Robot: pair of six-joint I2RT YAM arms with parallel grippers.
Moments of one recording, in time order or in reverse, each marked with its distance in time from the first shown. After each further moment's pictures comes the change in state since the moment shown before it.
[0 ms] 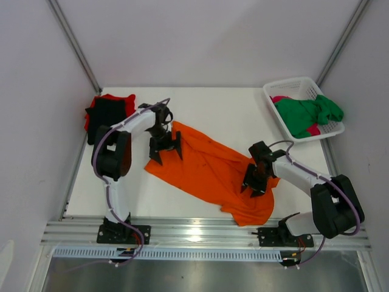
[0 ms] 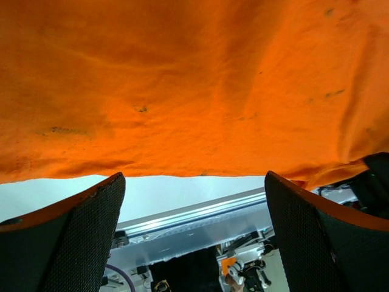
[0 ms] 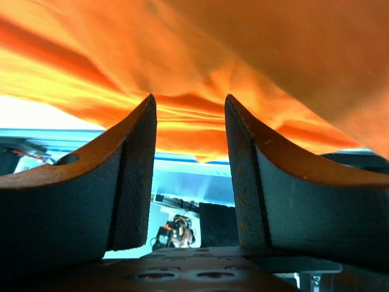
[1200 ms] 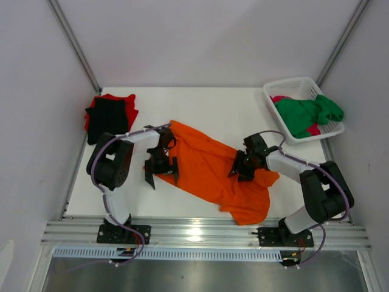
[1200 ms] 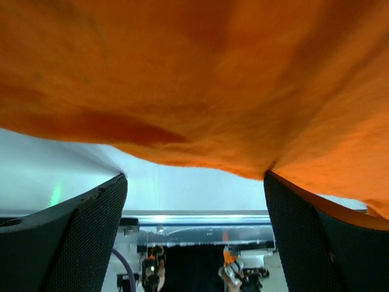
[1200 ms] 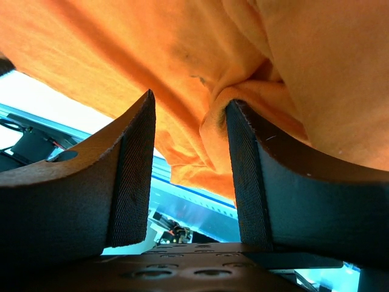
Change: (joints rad) left arm -0.107 -0.133 -0.410 0.128 -0.176 -0.153; right arm 0.003 0.161 0.076 0.361 -0.108 -0.060
